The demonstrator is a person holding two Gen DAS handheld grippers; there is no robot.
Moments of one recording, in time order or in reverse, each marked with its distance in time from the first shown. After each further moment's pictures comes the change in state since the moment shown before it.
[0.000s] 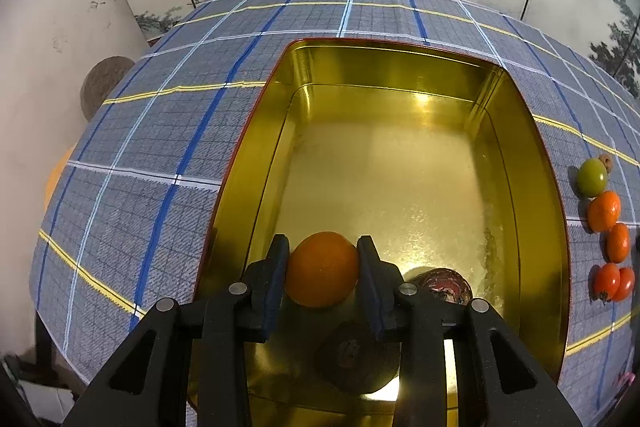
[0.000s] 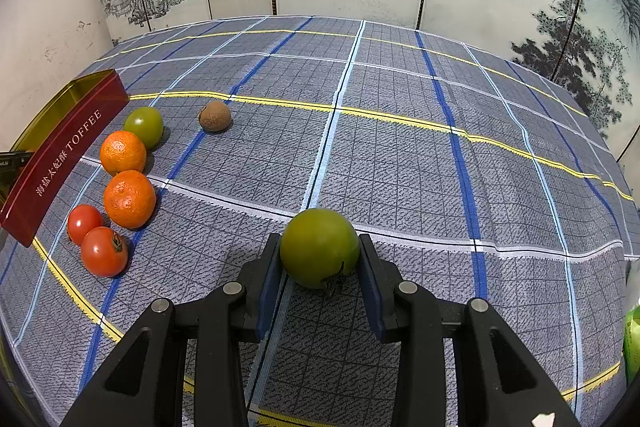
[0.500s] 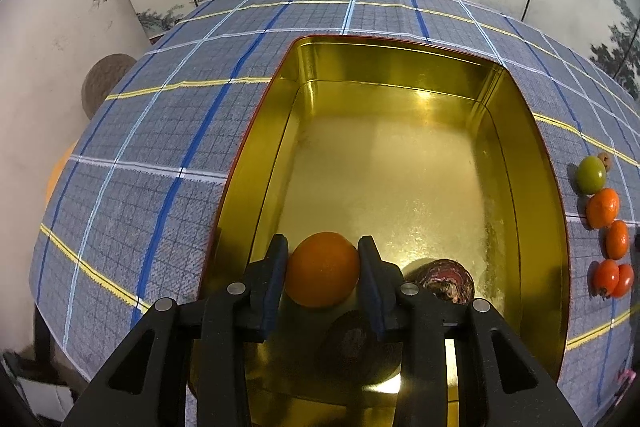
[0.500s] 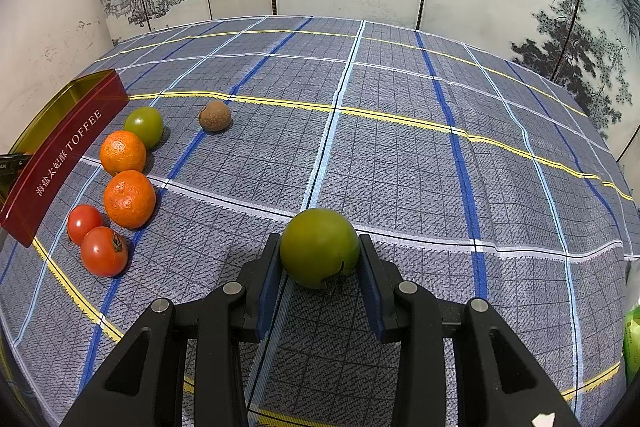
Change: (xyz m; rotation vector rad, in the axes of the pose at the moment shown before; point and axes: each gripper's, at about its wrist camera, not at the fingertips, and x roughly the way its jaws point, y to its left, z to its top) left arm -0.004 0.005 -0.005 -0.016 0.005 -0.005; right arm 0.000 0.000 0.000 0.000 0.000 -0.001
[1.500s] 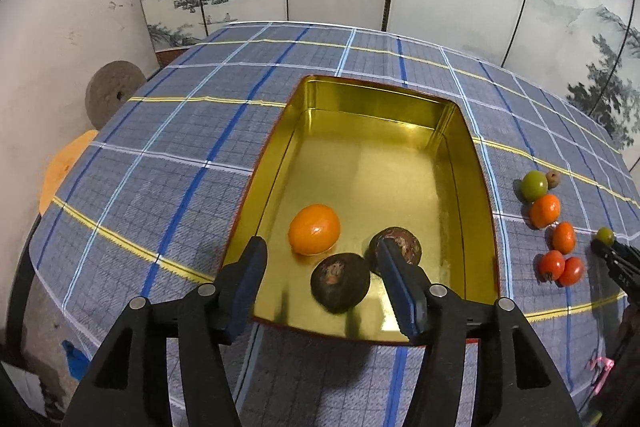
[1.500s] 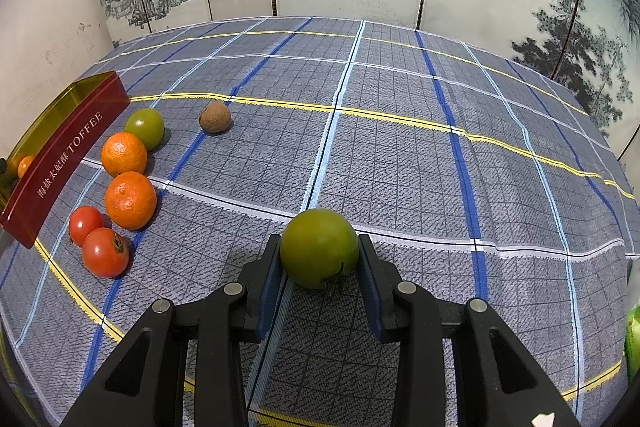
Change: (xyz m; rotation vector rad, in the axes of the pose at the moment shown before) left arm -0.071 0.006 -0.040 -0.076 -0.146 -0.062; right arm 0.001 -0.003 -0.001 0.004 -0.002 0.002
